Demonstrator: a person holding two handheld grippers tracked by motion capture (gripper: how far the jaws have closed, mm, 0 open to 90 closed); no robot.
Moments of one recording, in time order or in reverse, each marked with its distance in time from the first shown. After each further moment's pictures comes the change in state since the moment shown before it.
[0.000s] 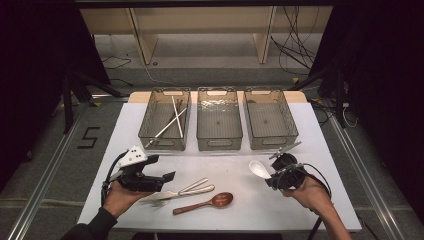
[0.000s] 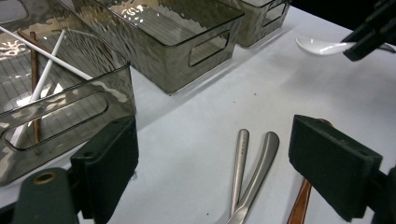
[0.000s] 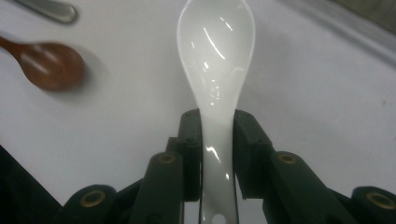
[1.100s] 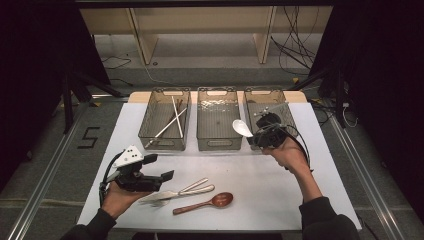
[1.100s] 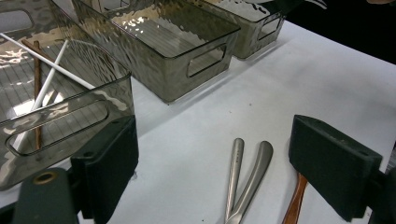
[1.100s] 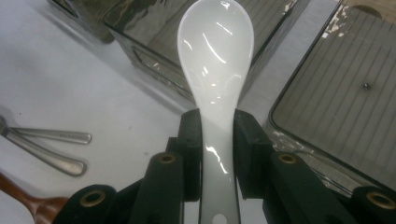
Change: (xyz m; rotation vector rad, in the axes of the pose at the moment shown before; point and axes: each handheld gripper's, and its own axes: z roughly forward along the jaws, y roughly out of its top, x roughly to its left) left arm -0.001 0.002 -0.008 -0.047 -0.009 -0.017; right arm -0.015 0.101 -0.007 -0.205 -0.011 0.020
